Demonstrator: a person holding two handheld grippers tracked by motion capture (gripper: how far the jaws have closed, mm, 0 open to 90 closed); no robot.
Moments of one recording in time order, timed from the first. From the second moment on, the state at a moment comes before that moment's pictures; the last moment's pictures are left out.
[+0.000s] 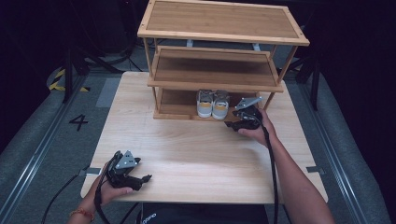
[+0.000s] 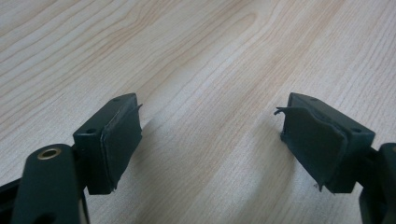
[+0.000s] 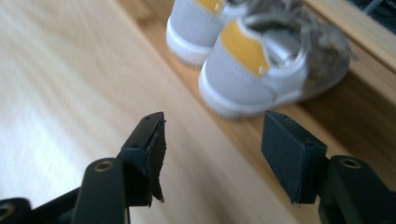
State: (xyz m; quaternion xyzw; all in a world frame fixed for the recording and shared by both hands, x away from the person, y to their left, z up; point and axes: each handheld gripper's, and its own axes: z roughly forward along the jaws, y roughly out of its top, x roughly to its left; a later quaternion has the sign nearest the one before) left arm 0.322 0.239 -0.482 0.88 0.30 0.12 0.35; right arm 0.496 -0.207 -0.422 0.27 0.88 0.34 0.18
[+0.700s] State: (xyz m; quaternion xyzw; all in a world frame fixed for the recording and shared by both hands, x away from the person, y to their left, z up) left arm 0.322 0.240 -0.482 0.88 0.30 0.12 0.35; right arm 0.450 -0.253 -0.421 0.26 0.90 0.29 0.19
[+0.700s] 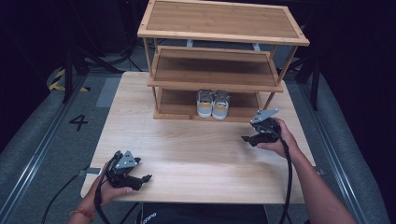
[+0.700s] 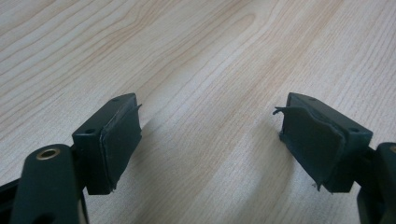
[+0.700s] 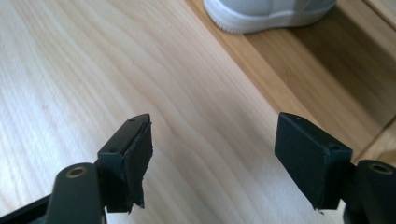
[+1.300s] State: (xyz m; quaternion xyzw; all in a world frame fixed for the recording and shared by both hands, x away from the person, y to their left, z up) left arm 0.322 0.239 -0.482 0.88 0.31 0.12 0.35; right arm 0.409 -0.301 -0.436 0.29 0.89 0.29 0.20
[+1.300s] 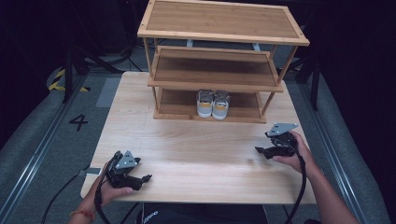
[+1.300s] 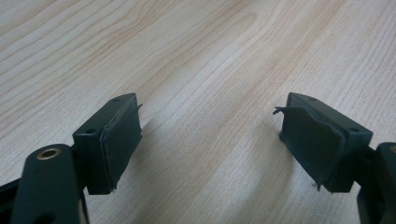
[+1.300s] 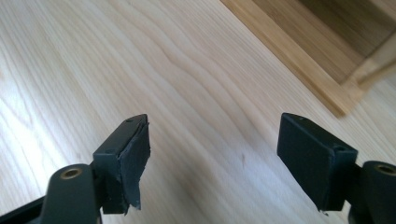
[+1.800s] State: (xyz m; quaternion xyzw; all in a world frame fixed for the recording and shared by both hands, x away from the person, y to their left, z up) left arm 0.321 0.239 -0.482 0.87 0.31 0.12 0.35; right arm 0.368 -0.358 -0.455 0.34 0.86 0.33 0.19
